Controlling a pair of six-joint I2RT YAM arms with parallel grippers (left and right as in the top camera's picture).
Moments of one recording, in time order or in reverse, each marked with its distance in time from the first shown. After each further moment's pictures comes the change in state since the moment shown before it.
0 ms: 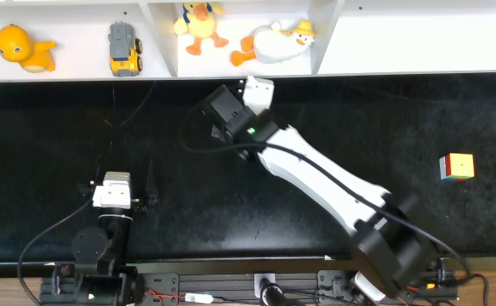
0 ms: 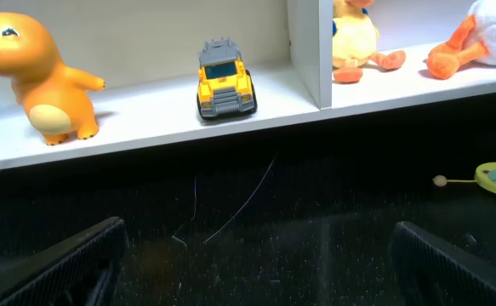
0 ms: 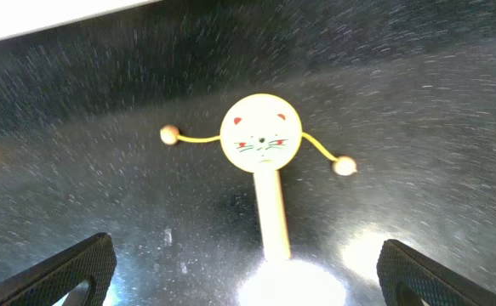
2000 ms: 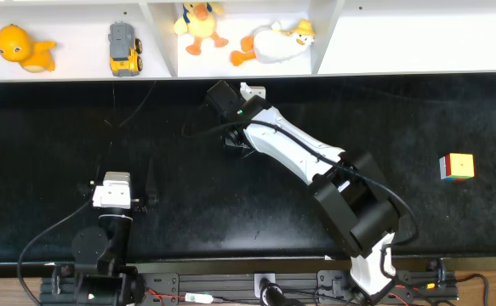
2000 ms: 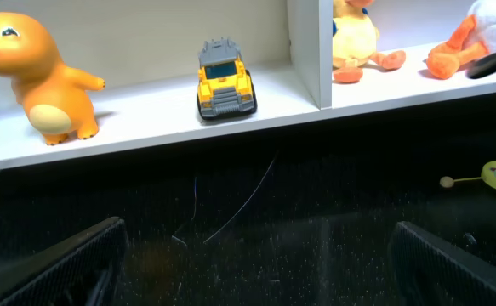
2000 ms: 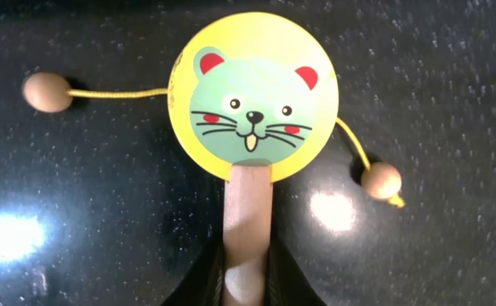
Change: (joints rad) left arm 0.000 0.000 0.000 0.000 0.000 0.000; right arm -0.066 0.216 0.058 -0.045 -0.105 -0.143
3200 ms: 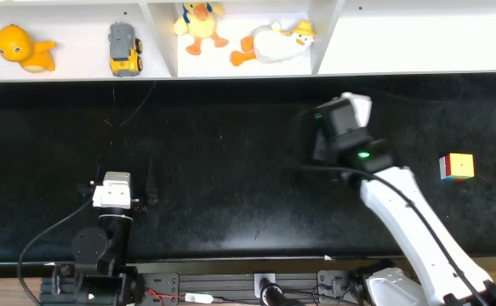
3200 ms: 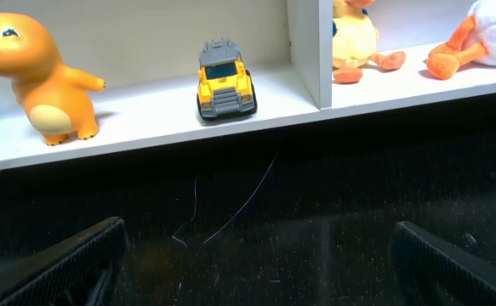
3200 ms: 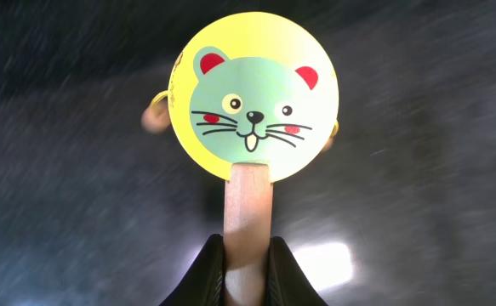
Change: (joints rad) left arm 0.000 0.000 0.000 0.000 0.000 0.000; right arm -0.391 -0.735 -0.541 0.087 0.036 -0.278
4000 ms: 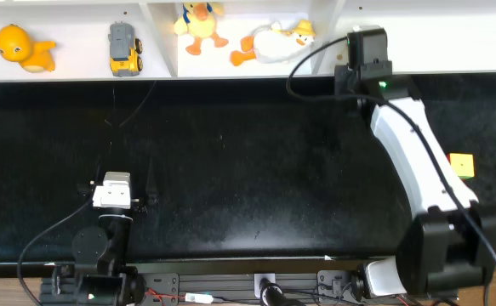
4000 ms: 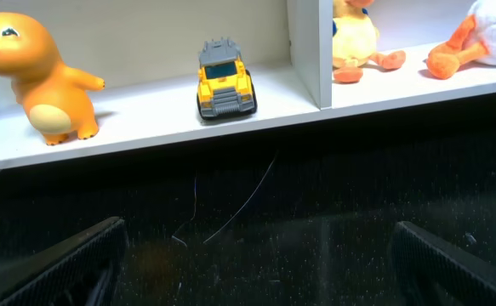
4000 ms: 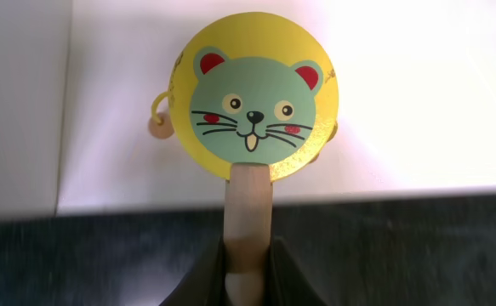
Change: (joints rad) left arm 0.000 0.000 0.000 0.000 0.000 0.000; right arm -0.177 0.378 0.396 0.131 -0.018 -0.406
